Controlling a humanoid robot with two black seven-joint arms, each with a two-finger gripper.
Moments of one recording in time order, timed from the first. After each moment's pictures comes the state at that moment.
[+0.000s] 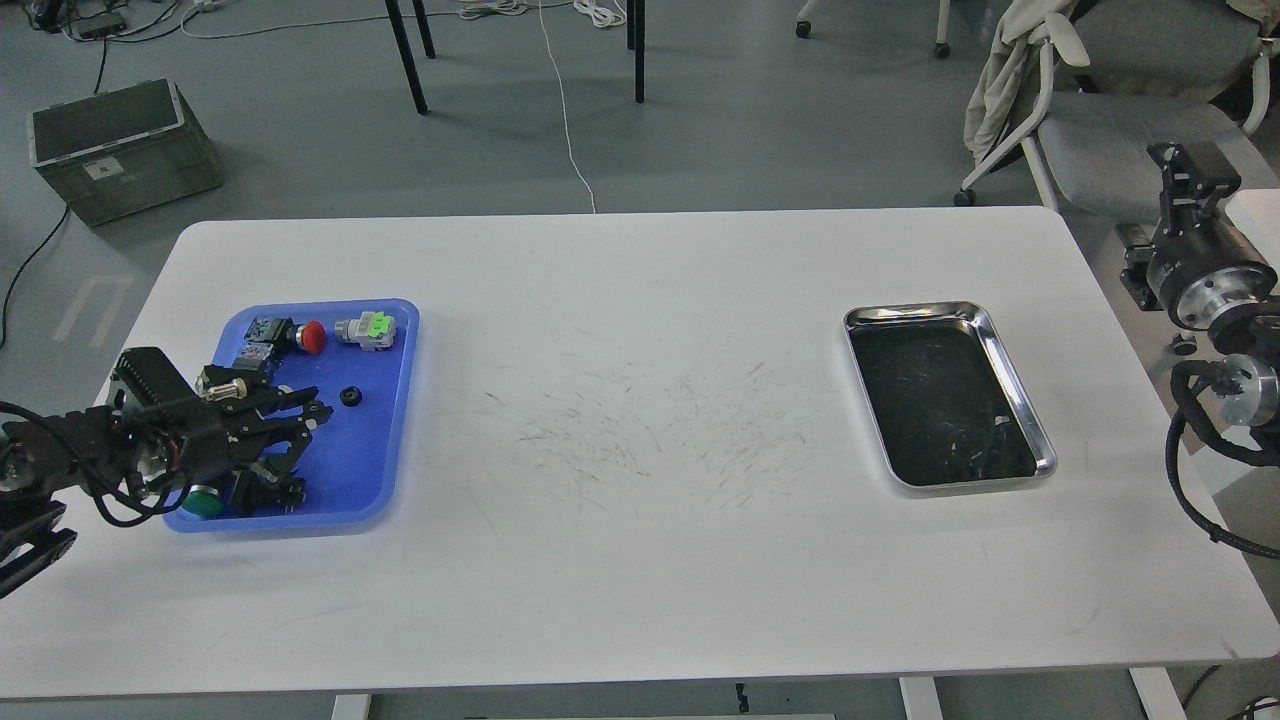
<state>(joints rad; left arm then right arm) -0.69 0.68 -0.12 -0.70 2.08 0.38 -0.49 0.84 -0.61 0.28 0.60 -0.08 0.02 0.39</state>
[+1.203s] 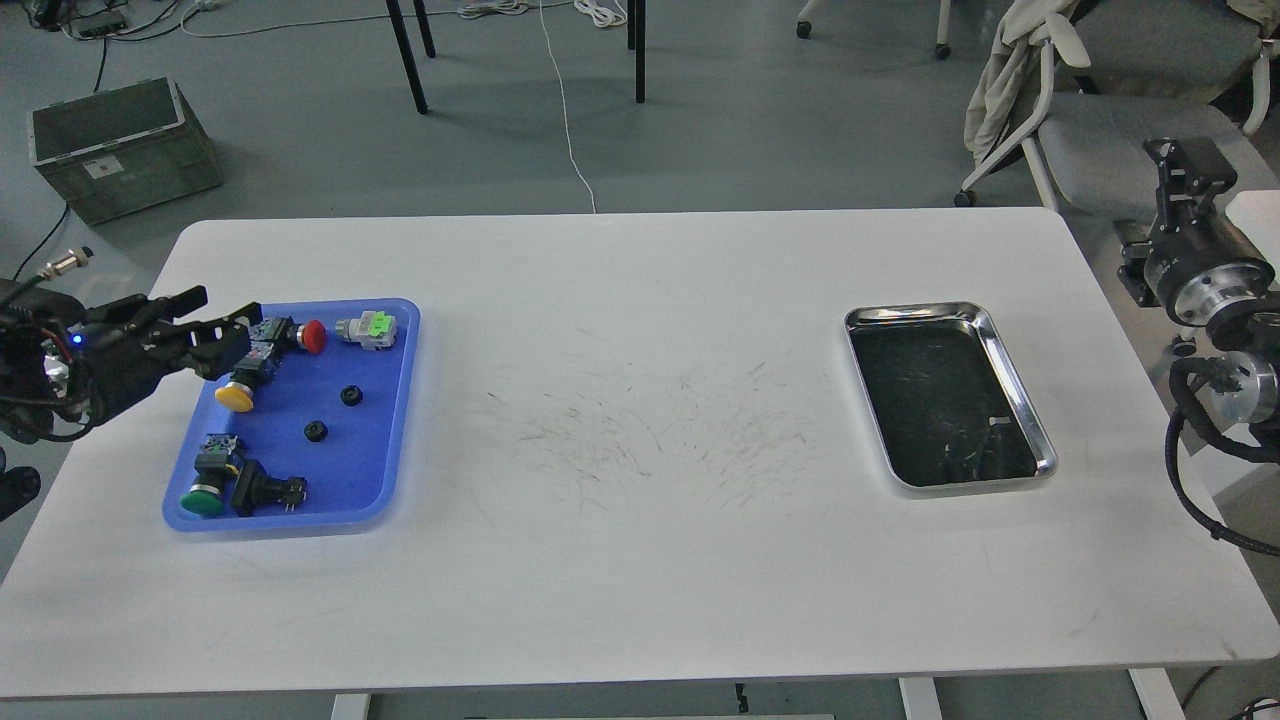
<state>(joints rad) -0.79 0.77 -0.14 -0.70 1.39 0.26 -0.49 0.85 -0.61 0.28 0.61 -0.10 0.02 0.39</state>
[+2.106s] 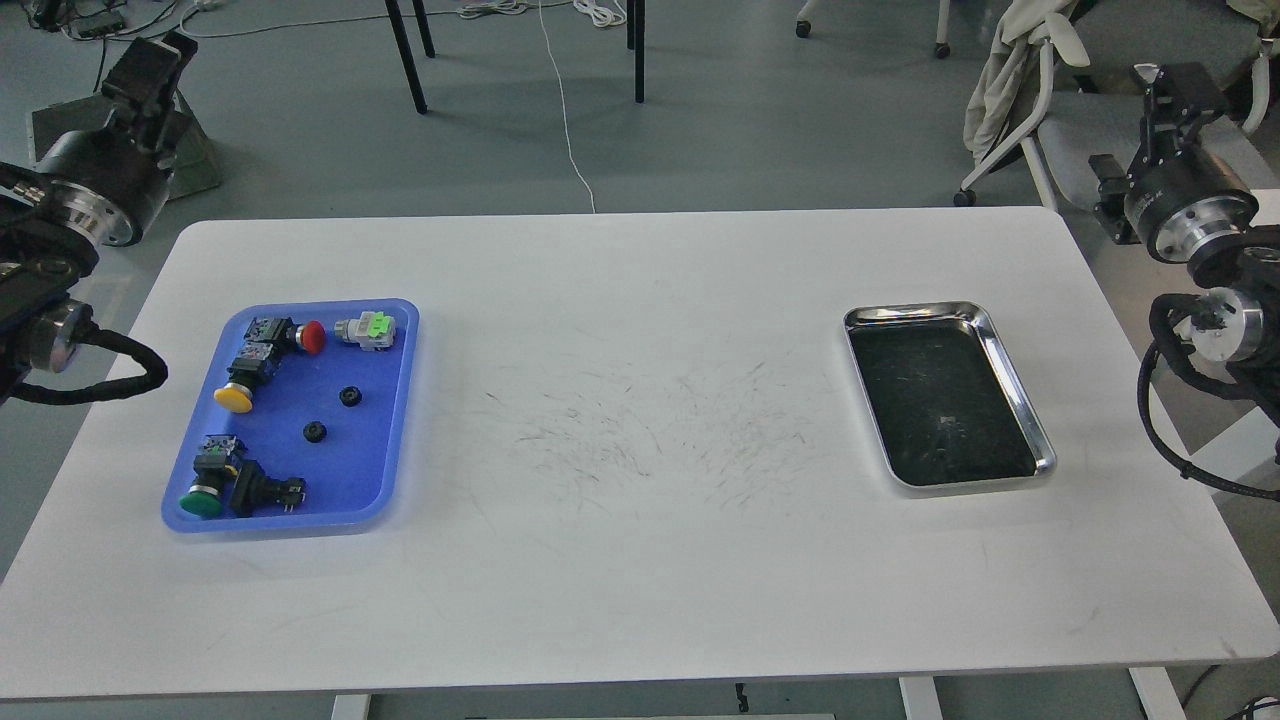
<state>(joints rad) -0.97 0.62 -0.30 -0.67 0.39 0.00 -0.49 0.96 -0.59 0.32 0.66 -0.08 0.00 0.34</state>
